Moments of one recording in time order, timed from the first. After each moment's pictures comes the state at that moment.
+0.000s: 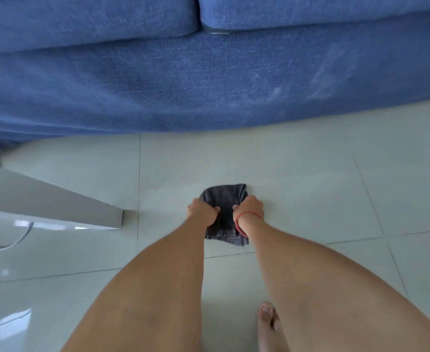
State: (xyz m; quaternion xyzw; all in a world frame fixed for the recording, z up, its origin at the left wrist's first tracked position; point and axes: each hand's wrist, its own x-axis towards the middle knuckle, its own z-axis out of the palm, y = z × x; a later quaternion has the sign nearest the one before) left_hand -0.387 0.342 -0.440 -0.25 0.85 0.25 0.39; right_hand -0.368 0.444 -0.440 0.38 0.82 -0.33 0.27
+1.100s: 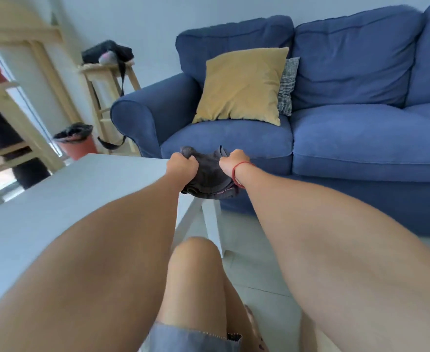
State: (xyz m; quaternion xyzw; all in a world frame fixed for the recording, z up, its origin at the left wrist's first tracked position) left_hand -0.234 0.135 0.006 -0.26 0.87 0.41 -0.12; right_hand -0.262 0.258 0.005 0.00 0.88 -0.47 0.04
